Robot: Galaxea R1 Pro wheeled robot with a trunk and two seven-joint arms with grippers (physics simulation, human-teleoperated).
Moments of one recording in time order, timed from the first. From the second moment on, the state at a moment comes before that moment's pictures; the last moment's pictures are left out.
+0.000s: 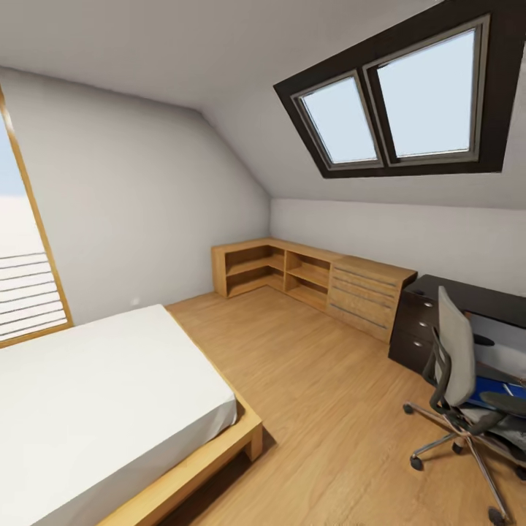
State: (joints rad) left arm -0.09 0.02 -0.03 -0.19 0.27 -0.50 0.00; right arm -0.12 0.00 0.00 -0.26 0.01 -0.38 0.11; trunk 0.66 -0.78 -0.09
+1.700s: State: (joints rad) left arm -0.09 0.02 -0.03 -0.19 0.28 -0.50 0.00; right arm -0.12 0.00 0.00 -0.26 0.00 -0.38 0.13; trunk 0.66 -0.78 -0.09
